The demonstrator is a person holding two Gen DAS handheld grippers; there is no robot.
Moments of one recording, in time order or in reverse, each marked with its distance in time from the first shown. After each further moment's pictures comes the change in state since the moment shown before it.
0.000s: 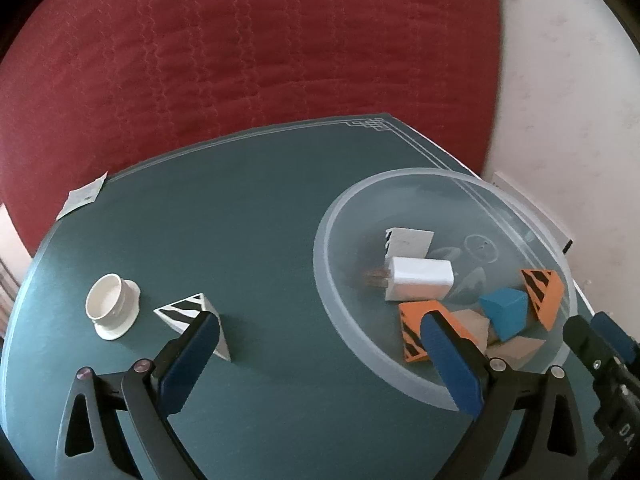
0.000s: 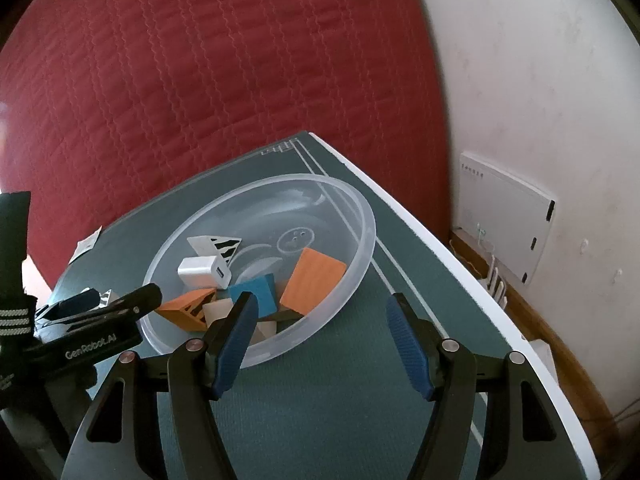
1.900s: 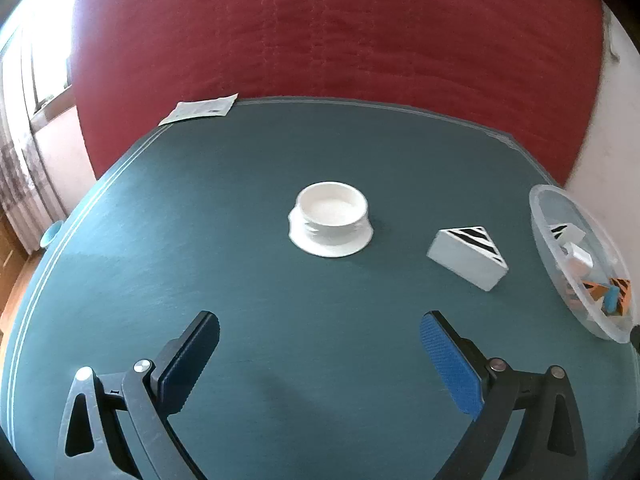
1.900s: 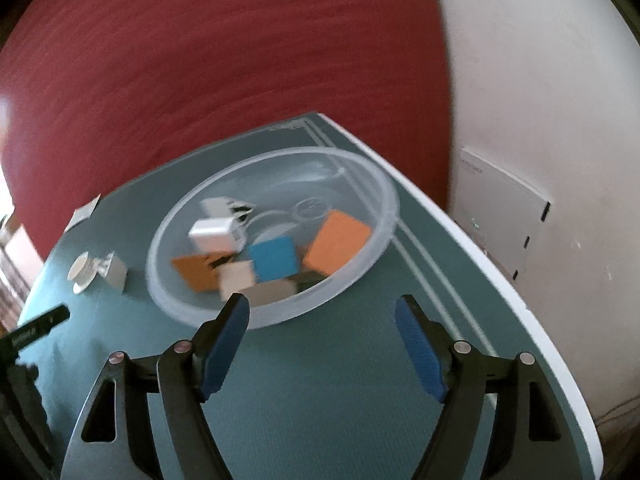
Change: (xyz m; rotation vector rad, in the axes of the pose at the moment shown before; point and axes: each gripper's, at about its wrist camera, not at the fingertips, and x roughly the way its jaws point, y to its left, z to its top) left arm -0.029 0.163 -0.064 -0.269 0.054 0.137; right arm -0.007 0.020 -0.016 -0.089 0.063 -0.025
